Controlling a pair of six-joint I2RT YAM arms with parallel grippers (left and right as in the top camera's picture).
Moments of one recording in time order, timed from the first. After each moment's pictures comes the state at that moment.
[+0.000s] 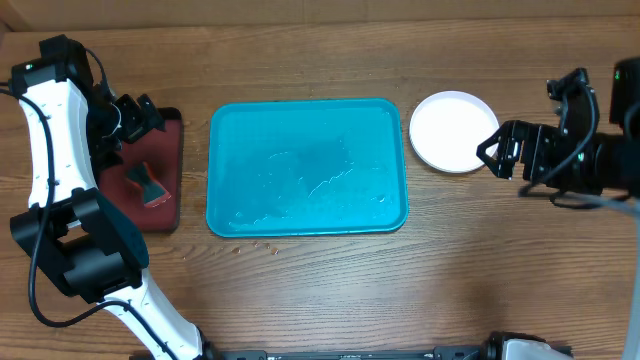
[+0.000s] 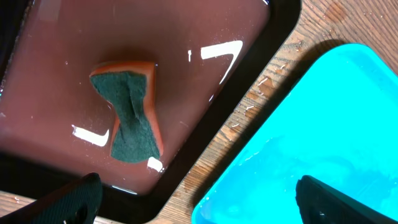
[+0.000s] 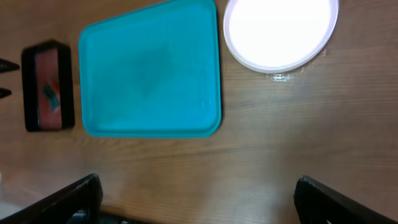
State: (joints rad) left arm 0.36 2.07 1.93 -1.35 0.15 -0.28; right arm -0.11 1.35 1.79 -1.58 -0.41 0.07
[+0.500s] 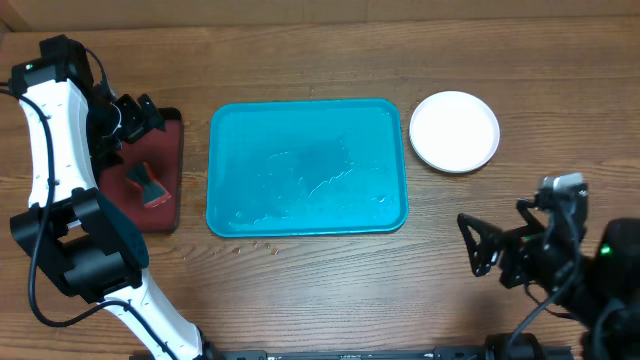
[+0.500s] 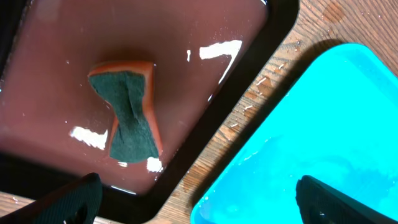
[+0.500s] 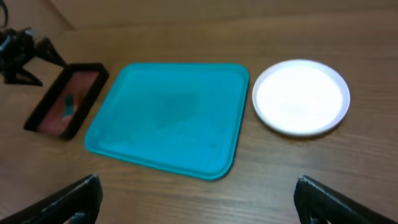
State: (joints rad) left arm 0.36 2.07 1.93 -1.35 0.16 -0.28; right arm 0.03 0.65 1.11 -1.07 -0.39 0.07
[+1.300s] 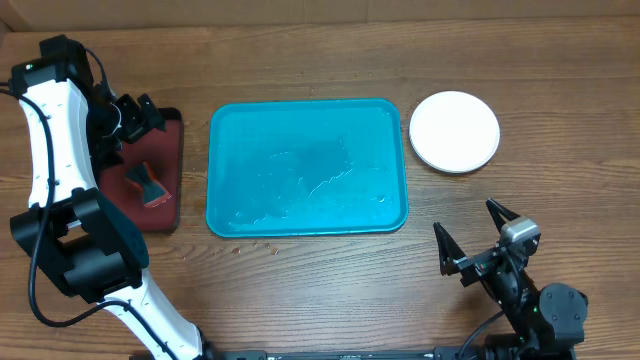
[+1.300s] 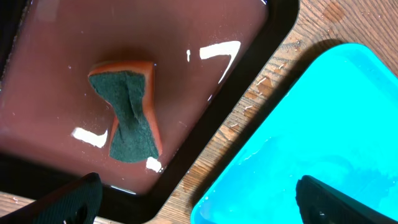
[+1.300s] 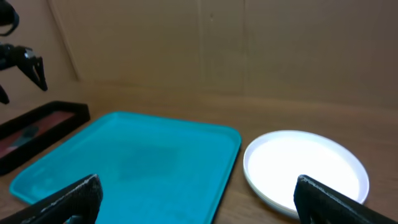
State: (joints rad) left arm 0.36 2.07 1.93 -1.35 0.16 -0.28; right arm 0.05 0.04 0.19 -0.22 -0.39 0.07
